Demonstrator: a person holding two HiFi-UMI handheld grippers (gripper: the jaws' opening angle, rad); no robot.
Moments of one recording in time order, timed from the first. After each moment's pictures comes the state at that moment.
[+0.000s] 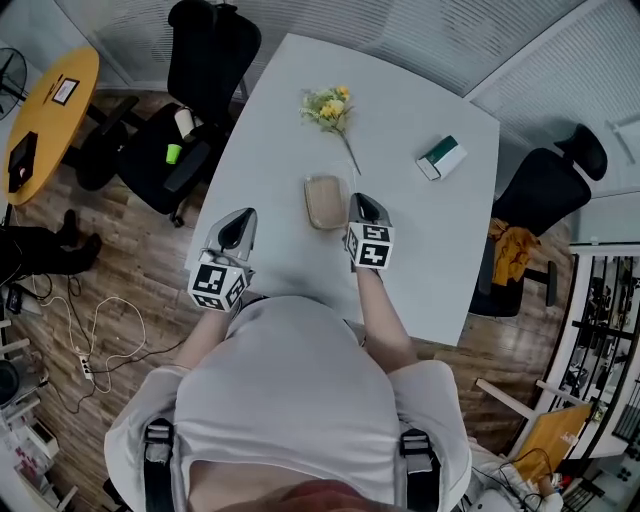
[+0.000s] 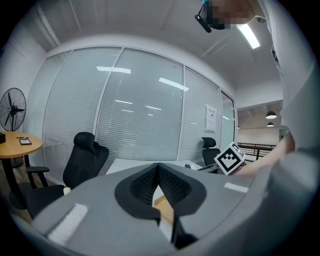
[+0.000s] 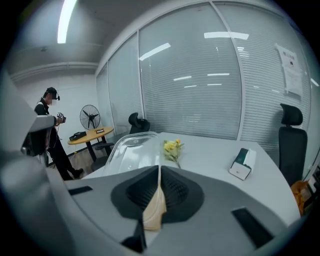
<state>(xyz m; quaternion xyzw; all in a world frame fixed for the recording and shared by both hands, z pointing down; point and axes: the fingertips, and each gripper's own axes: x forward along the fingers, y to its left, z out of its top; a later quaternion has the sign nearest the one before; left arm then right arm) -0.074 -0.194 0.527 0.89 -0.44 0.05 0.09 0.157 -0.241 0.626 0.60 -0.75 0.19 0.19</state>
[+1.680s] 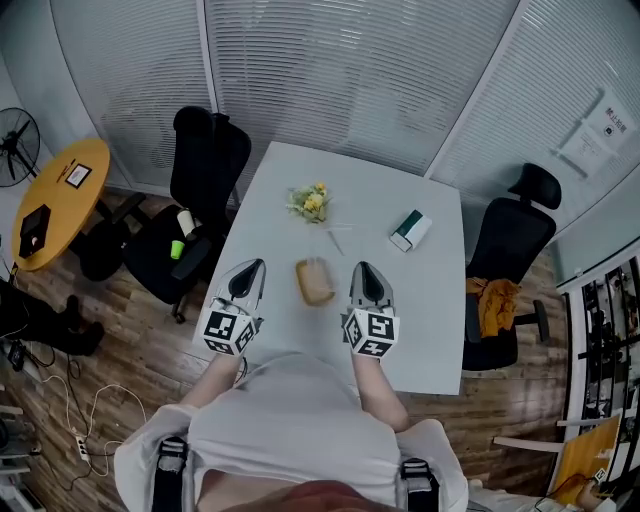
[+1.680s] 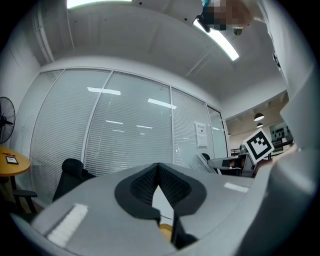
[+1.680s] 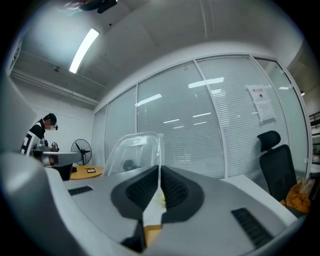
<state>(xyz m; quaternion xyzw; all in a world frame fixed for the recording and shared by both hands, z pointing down) -0.052 -0.186 0.429 0.91 -0.41 -0.03 0.00 0.165 -0.161 0.441 0.68 -0.73 0.04 -0.01</state>
